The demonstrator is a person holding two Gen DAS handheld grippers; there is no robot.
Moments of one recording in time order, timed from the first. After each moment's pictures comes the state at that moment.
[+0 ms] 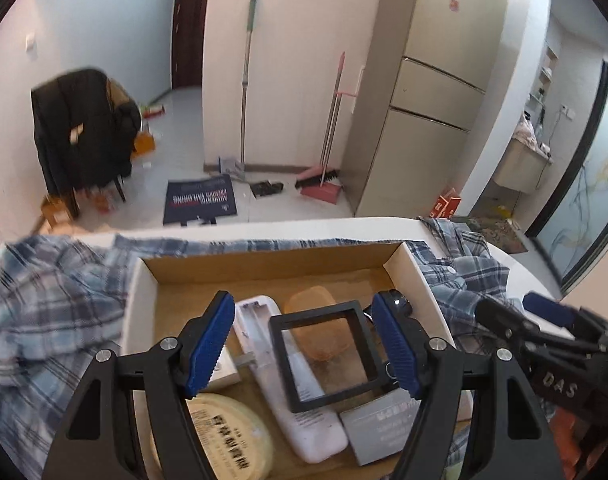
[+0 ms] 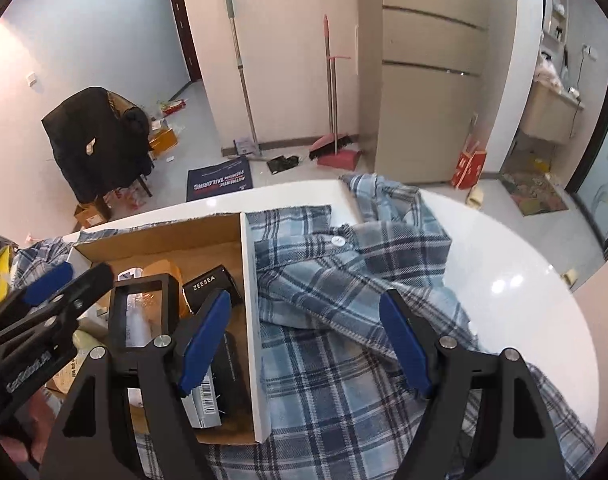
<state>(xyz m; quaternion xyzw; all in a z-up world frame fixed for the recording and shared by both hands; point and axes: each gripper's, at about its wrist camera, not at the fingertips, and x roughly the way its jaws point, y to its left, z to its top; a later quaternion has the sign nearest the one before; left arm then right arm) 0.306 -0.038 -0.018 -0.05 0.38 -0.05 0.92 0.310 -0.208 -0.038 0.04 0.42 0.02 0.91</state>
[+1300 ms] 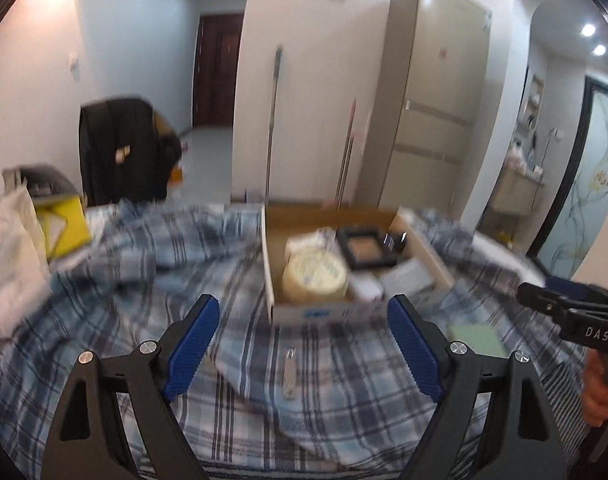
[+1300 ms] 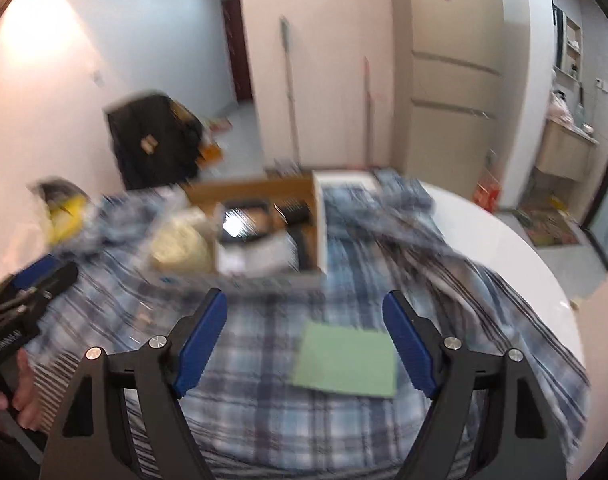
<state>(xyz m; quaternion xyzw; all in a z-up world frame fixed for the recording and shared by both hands) 0.101 0.045 0.012 -0.06 0.33 -0.03 0.94 0.130 -0.192 -0.003 0.01 0.37 0.08 0.93</state>
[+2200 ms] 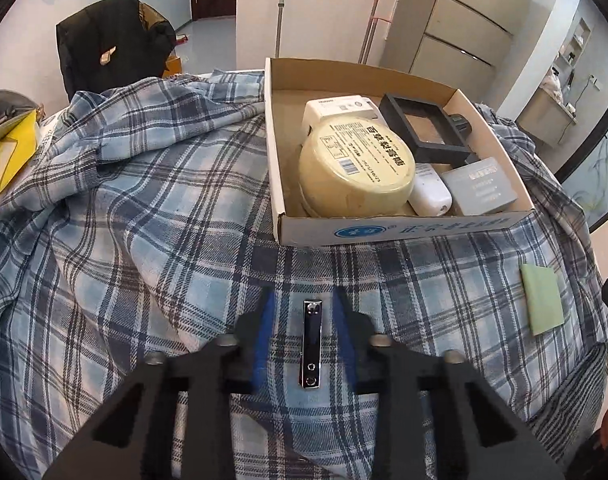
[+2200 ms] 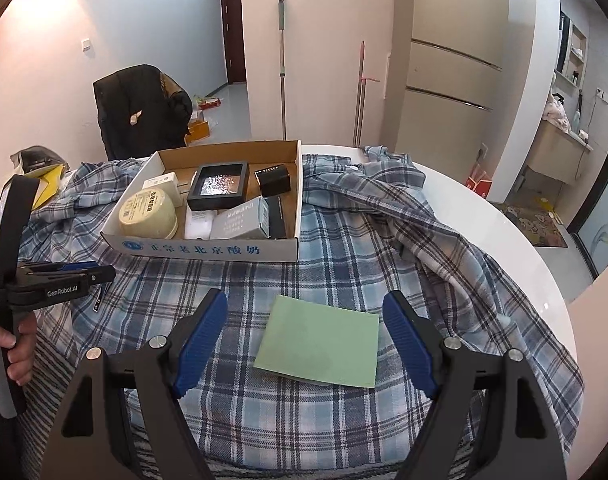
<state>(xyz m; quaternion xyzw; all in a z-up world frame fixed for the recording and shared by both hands) 0.182 0.044 -0.079 -0.06 0.52 -0.03 0.85 0.135 -0.200 -0.031 -0.02 0.38 0.07 0.92</state>
